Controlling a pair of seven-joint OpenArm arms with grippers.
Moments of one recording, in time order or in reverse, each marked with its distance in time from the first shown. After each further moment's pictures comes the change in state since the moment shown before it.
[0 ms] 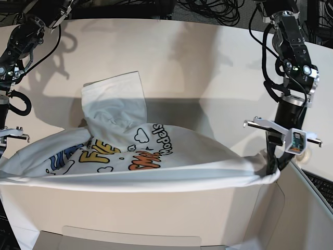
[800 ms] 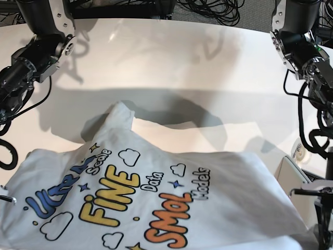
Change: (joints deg) left arm -27.5 -9.4 -1.1 0.0 -5.1 0.6 1.0; right arm 24.5 3.0 -8.9 0.2 -0.2 -0.9 -0.9
